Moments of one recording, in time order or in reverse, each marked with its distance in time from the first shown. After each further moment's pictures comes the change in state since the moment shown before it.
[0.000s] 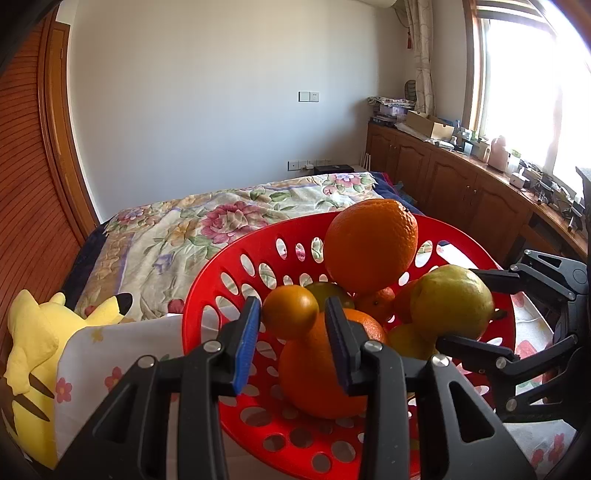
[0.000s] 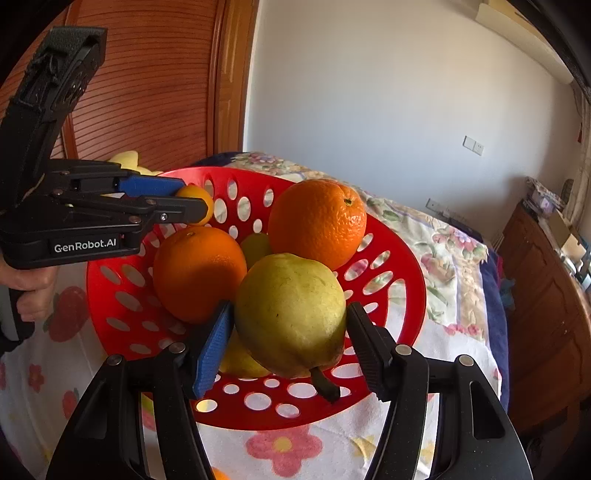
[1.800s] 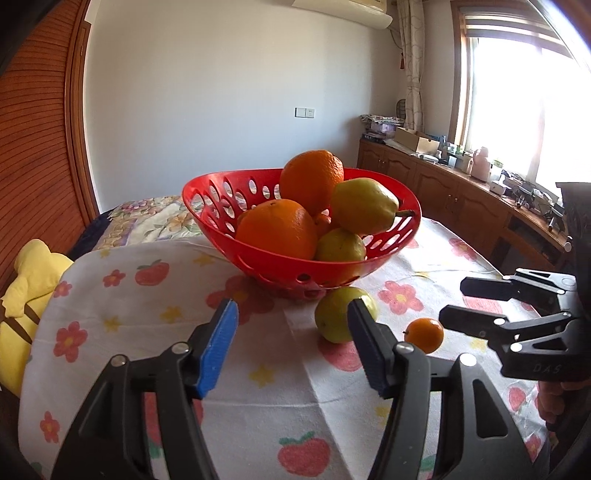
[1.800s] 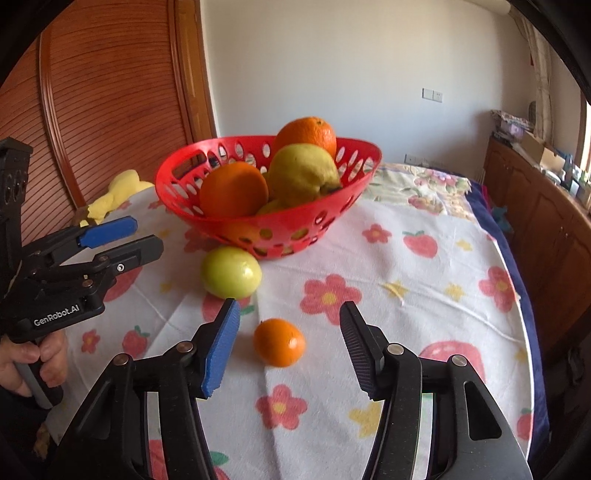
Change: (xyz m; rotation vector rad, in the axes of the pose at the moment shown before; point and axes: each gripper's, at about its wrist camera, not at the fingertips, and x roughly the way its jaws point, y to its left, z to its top) left arm -0.081 -0.043 -0.111 -0.043 -0.088 -0.028; right arm -0.077 0.028 -0.087 0.260 0.019 -0.006
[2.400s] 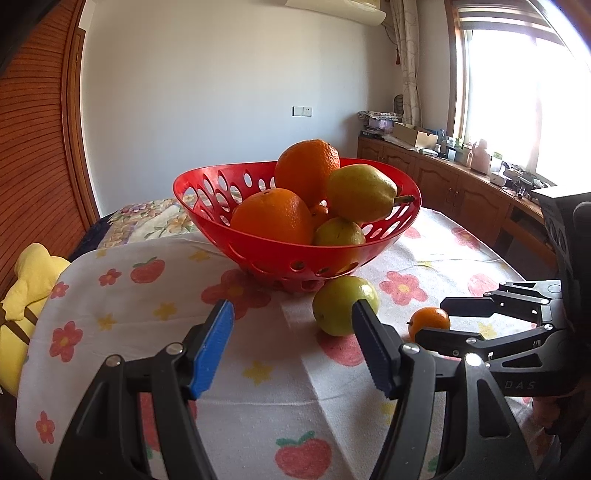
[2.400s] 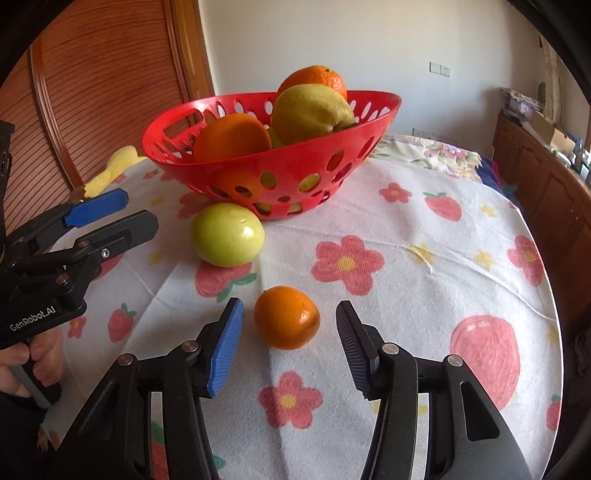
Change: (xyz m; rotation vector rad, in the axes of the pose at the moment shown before) left arm 0.005 -0.005 -0.009 0.030 -0.001 0.016; right arm 0.031 0.005 -0.015 0.011 0.102 0.025
